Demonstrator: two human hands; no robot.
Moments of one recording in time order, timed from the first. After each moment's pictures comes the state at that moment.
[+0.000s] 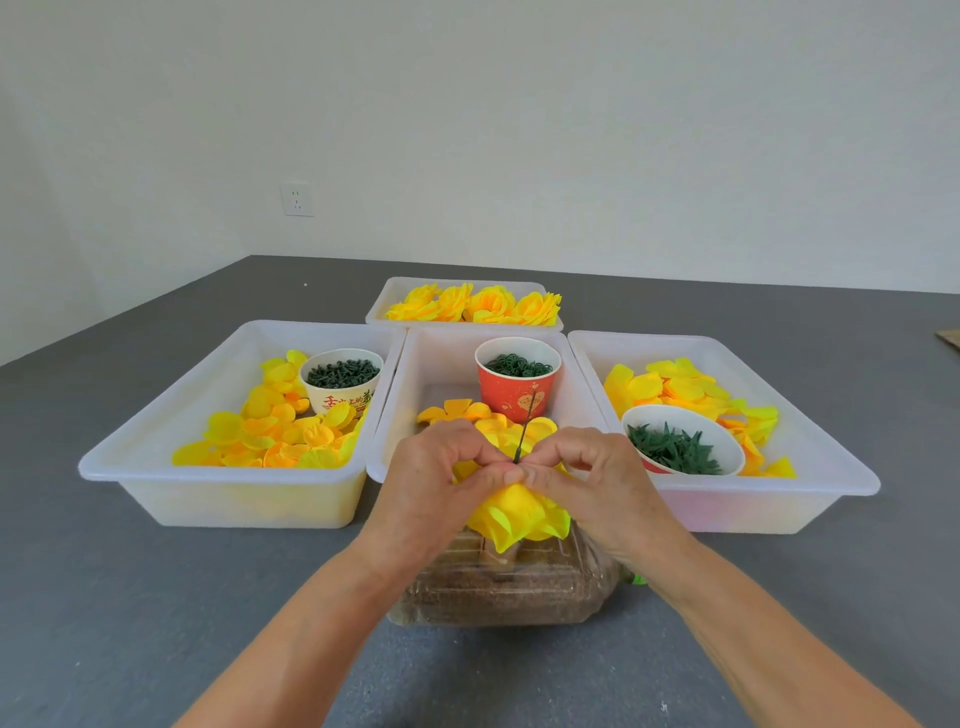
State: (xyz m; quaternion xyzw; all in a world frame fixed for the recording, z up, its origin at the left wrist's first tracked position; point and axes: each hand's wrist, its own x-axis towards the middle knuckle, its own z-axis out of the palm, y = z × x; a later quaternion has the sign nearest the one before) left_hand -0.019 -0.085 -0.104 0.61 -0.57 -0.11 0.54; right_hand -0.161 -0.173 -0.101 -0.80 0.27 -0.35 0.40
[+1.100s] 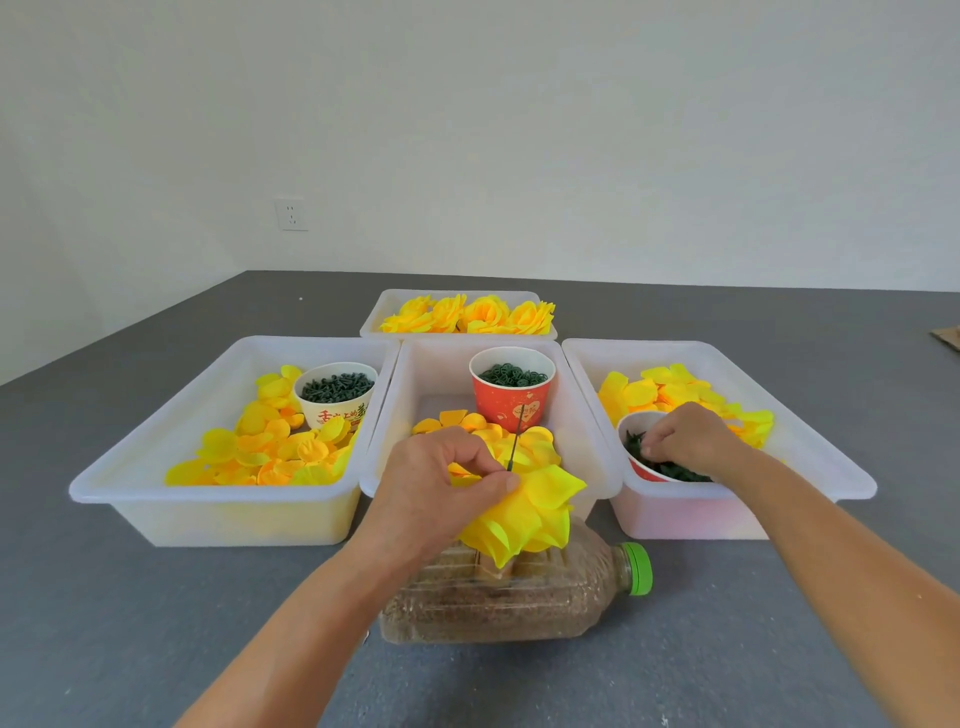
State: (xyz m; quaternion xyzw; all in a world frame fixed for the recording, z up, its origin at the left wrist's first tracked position) left_hand -0.020 -0.090 -0.094 0.64 -0.55 -0.14 0.52; right_hand -0.210 -0.312 -0.104 -0.78 0.56 -0.15 0.22
